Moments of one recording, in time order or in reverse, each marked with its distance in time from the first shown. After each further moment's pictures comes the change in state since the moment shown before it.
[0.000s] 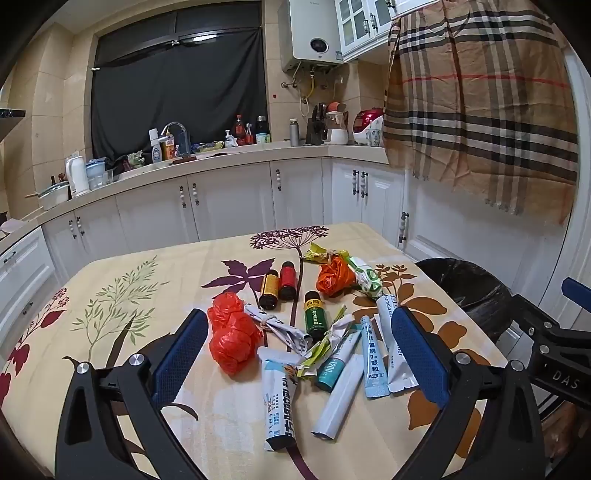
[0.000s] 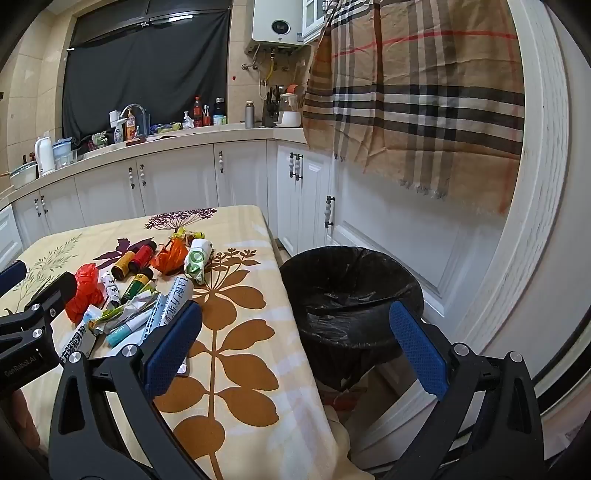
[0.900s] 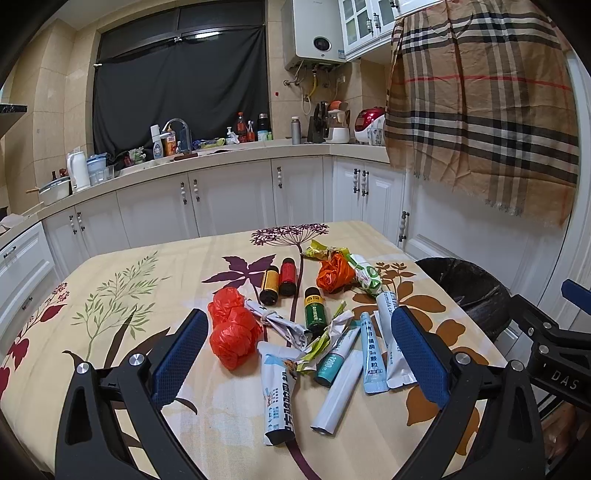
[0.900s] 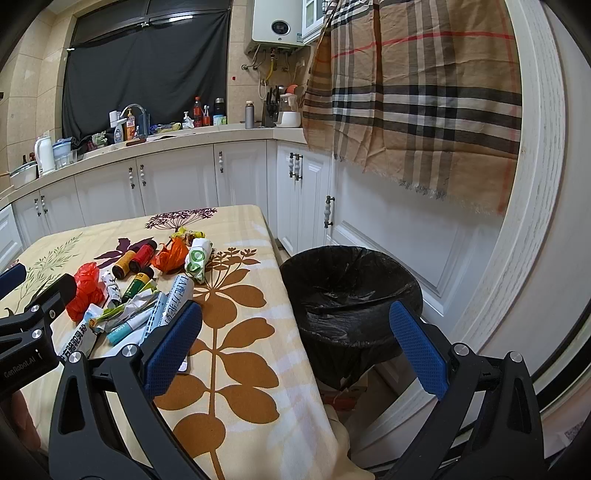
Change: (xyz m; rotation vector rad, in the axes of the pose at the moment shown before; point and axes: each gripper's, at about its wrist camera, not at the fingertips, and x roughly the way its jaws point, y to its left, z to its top) left arm -0.002 0.000 -0.003 0.001 0.004 0.004; right arm -0.002 0.000 -0.001 0.005 -0.006 0.003
